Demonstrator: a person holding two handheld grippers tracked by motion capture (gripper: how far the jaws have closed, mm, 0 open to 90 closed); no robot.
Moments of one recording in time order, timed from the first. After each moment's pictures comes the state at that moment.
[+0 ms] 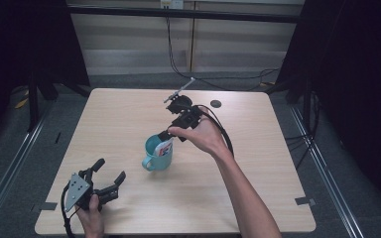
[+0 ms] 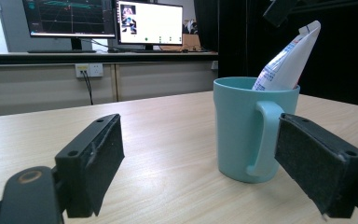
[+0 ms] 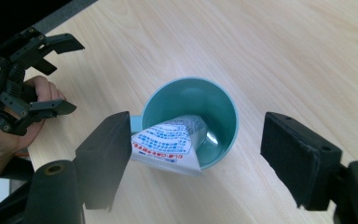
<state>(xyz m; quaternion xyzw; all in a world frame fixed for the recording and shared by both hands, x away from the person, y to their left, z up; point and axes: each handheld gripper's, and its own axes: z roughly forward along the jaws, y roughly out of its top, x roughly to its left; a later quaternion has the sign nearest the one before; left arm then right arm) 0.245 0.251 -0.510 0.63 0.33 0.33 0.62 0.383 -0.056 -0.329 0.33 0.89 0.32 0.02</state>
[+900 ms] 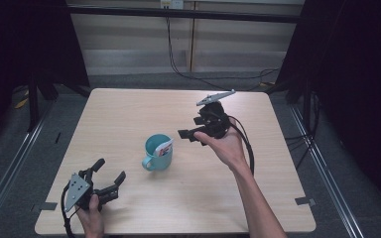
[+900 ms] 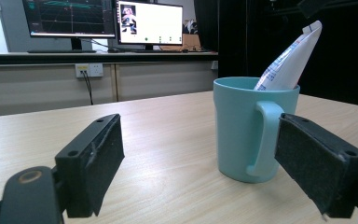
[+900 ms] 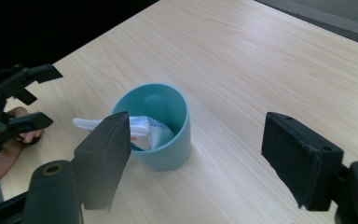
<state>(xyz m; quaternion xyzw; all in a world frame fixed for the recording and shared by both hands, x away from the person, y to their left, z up) 0.245 0.252 -0.510 0.63 0.33 0.33 0.62 0.352 -0.121 -0.338 0.38 0.82 0.41 0.09</state>
